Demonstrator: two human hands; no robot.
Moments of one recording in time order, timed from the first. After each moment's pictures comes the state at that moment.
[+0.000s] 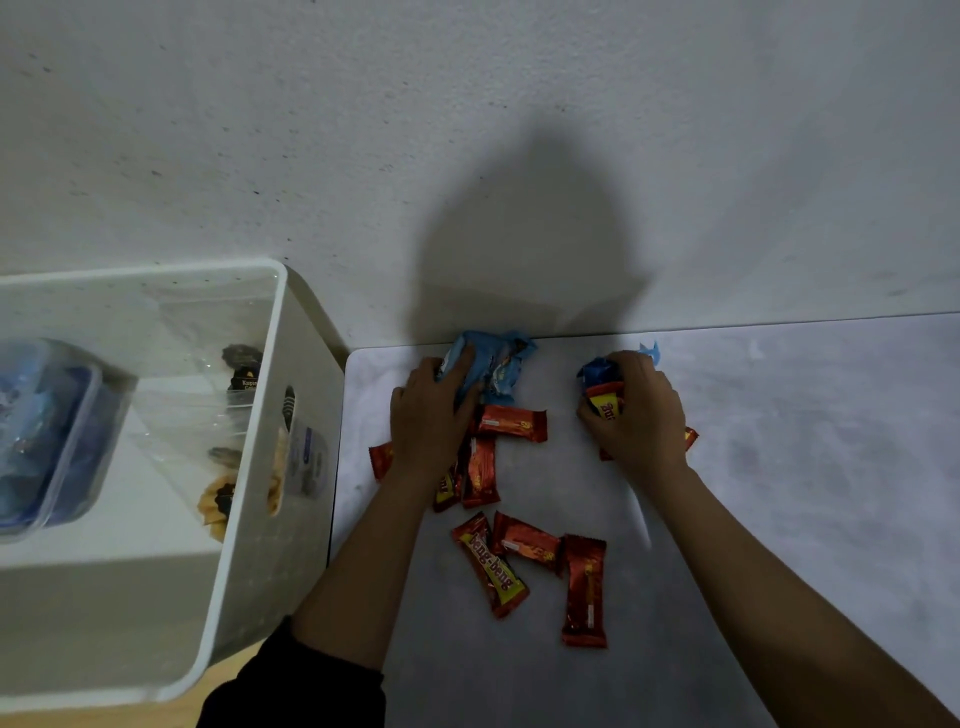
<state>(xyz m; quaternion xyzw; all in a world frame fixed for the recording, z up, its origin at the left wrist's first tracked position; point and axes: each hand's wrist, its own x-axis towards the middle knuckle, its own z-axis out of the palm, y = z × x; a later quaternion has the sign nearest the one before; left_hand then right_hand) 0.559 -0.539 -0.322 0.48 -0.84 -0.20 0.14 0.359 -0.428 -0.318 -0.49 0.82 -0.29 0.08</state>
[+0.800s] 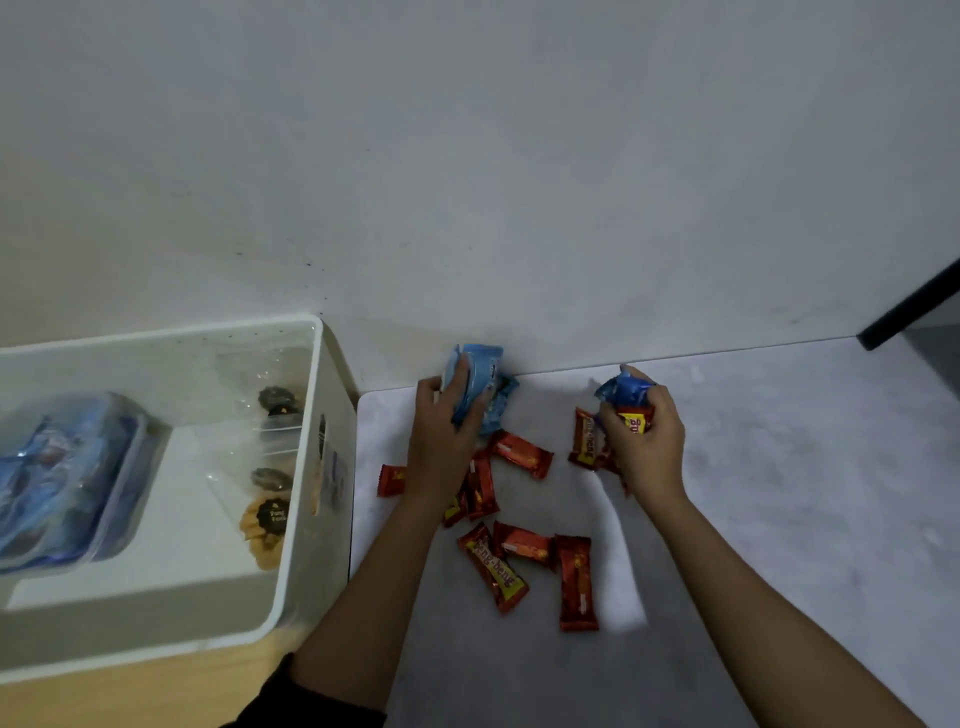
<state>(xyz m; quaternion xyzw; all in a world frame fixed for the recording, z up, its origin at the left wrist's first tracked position) 0.556 -0.509 -0.262 0.41 -0.75 -0.37 0.37 0.383 -0.390 -0.255 -0.29 0.72 -0.60 0.18</state>
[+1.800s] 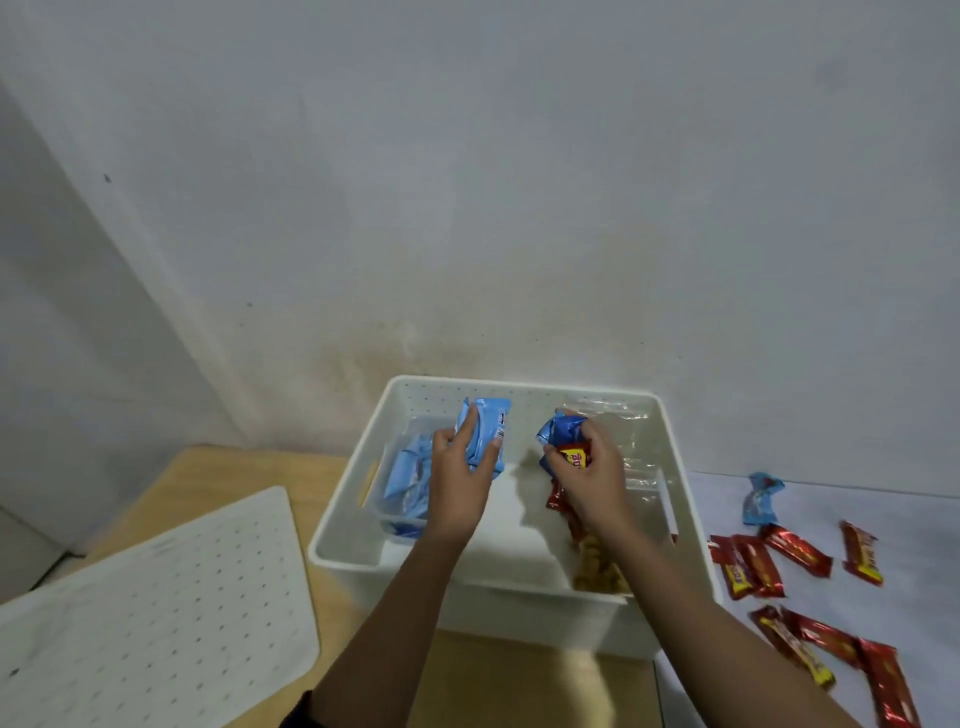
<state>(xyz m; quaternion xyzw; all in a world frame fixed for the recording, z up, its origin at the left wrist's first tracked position) 0.887 -0.581 -0.155 0.54 -0.65 -0.36 0.40 0.744 -0.542 -0.157 -0.46 0.63 -0.56 0.27</state>
